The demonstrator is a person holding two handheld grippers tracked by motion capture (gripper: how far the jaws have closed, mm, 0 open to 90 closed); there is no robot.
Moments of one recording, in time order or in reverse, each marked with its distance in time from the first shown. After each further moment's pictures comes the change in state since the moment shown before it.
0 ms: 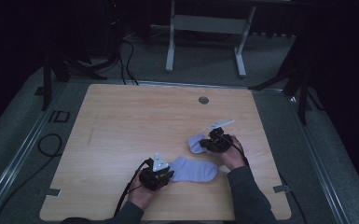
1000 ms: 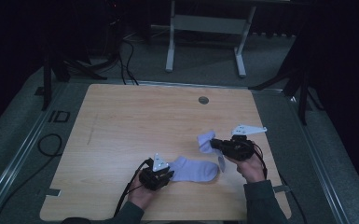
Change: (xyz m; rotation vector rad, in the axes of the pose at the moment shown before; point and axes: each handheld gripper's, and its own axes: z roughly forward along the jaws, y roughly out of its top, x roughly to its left) left arm 0.000 0.000 0.000 -0.001 0.002 -0.002; right arm 0.020 -0.020 -0.086 -0.274 0.092 0.021
